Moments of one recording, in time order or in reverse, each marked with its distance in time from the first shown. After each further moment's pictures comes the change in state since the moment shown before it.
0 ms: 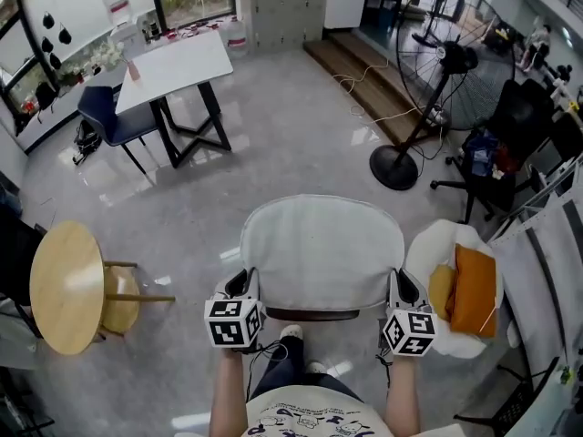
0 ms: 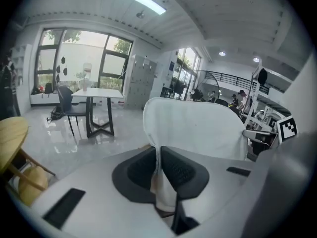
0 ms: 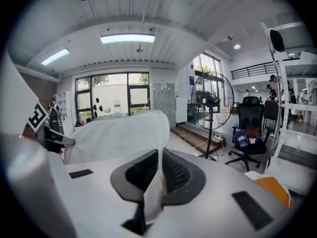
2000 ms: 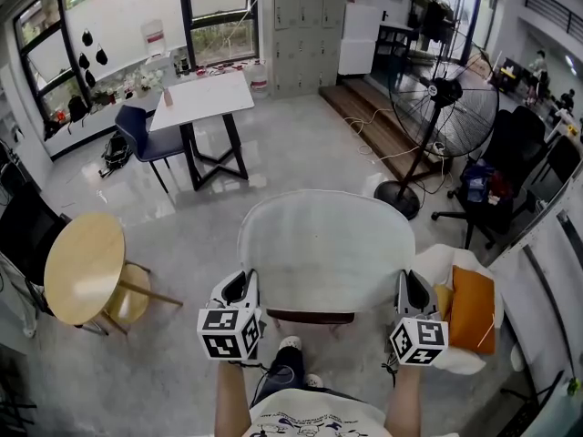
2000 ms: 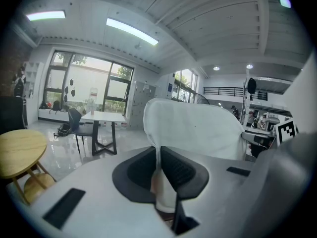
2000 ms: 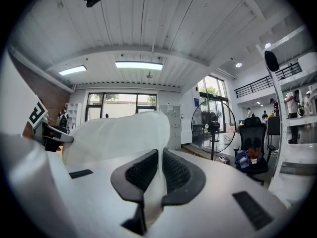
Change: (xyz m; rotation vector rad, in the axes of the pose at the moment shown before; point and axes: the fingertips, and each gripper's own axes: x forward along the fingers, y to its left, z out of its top) left arm -0.210 -0.107 -0.001 0.043 -0.263 0.053; right arm -0.206 -0.009 0.055 -0.058 -0.262 0.073
